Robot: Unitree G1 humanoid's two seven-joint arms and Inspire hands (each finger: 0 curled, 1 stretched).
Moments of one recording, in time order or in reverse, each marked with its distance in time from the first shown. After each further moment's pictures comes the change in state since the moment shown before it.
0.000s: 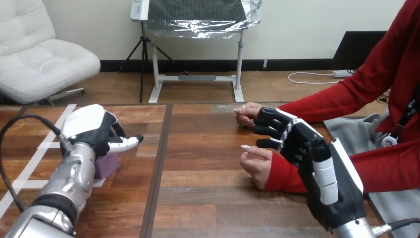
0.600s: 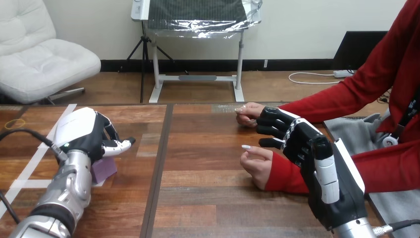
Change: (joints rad) left arm 0.046 -0.001 0.054 -0.002 -0.048 -0.058 0.087; right arm 0.000 0.000 -0.002 0.000 0.000 0.006 -0.015
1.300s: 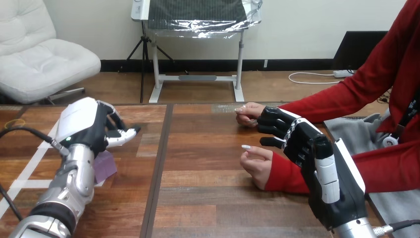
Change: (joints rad) left arm 0.003 0.001 0.019 -0.045 -0.020 -0.063 0.030; right arm 0.000 0.000 0.000 0.000 0.000 0.000 -0.003
